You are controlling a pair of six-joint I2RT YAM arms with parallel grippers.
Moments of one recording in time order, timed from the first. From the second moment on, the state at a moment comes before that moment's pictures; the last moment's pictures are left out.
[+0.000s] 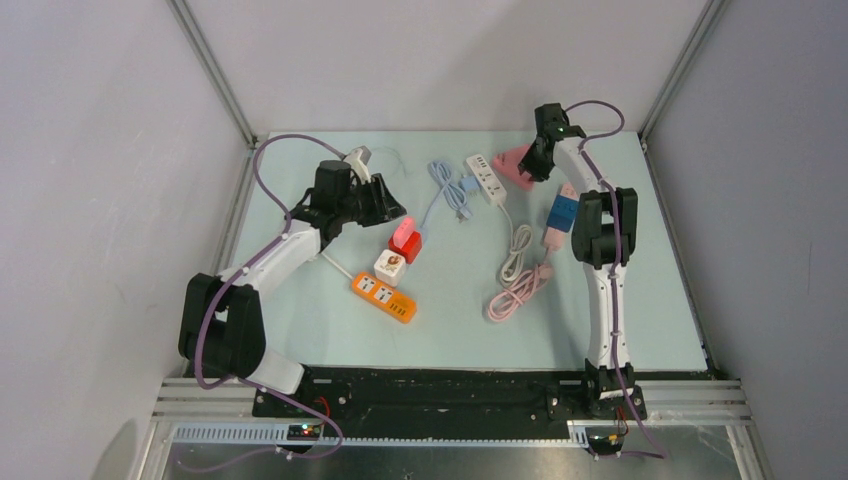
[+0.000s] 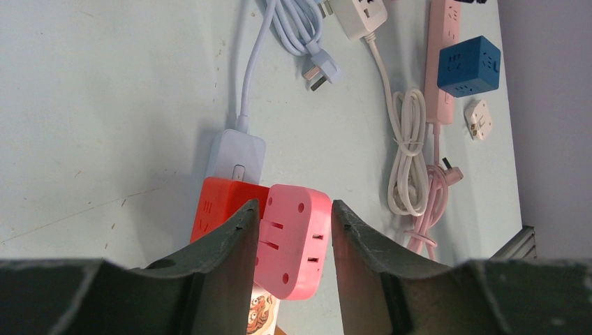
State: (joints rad) left arm -0.31 1.49 1.03 -0.14 0.34 -0.50; right arm 0.14 2.46 2.23 -0.75 0.07 0.72
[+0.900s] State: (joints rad) left arm -0.31 1.46 1.02 -0.14 0.34 -0.50; right arm 0.28 2.38 2.21 -0.72 0.16 0.54
